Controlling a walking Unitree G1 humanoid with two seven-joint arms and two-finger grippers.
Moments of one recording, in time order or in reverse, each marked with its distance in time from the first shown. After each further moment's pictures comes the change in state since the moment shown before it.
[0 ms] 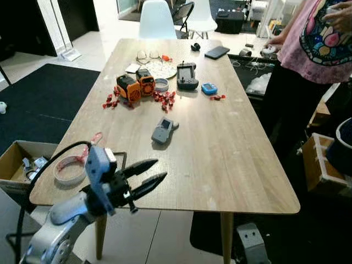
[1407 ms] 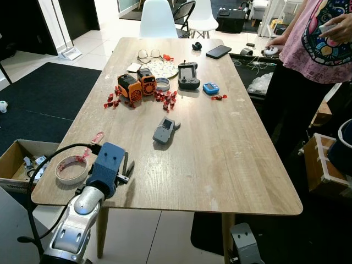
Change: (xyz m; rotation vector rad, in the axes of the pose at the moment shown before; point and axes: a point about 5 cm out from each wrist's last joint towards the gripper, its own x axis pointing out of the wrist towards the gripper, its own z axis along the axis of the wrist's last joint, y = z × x) left arm -0.015 0.031 -0.068 0.087 0.464 0.550; right arm 0.003 0.015 0.002 -0.008 0.013 0.032
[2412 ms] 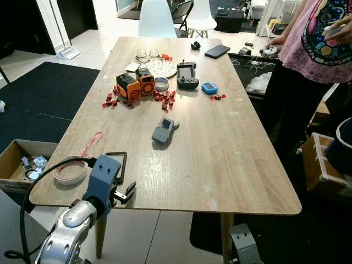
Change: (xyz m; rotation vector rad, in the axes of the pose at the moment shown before) left arm -0.018 0.006 -0.008 -0.116 0.084 -0.054; right arm -0.001 0.000 -0.002 -0.004 0.005 0.002
